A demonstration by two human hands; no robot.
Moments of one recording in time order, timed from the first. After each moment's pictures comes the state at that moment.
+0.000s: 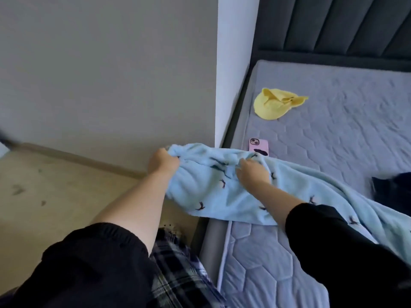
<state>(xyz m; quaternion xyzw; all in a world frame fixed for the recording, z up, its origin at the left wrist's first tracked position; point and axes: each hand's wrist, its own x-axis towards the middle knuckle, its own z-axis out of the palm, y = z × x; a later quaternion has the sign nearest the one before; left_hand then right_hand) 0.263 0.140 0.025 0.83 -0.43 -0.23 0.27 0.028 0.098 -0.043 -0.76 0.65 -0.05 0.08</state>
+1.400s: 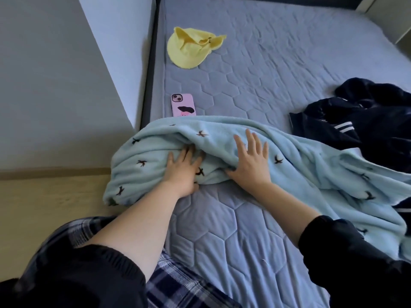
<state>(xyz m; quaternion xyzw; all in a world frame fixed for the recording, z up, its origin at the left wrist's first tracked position) 0.072 0.142 -0.116 0.48 -0.87 -0.08 -0.11 -0.125 0.193 -0.090 -0.66 0.75 -0.08 0.00</state>
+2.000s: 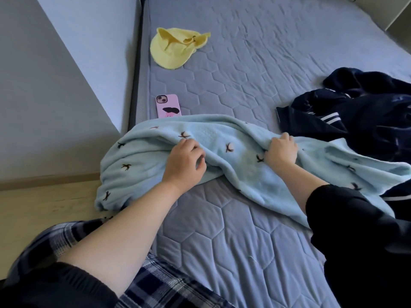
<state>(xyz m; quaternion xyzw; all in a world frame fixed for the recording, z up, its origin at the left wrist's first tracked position) 0.033 0.150 -0.091 0.38 -0.86 -0.09 0.34 -0.241 0.181 -0.090 -0.47 0.88 0.01 0.03</state>
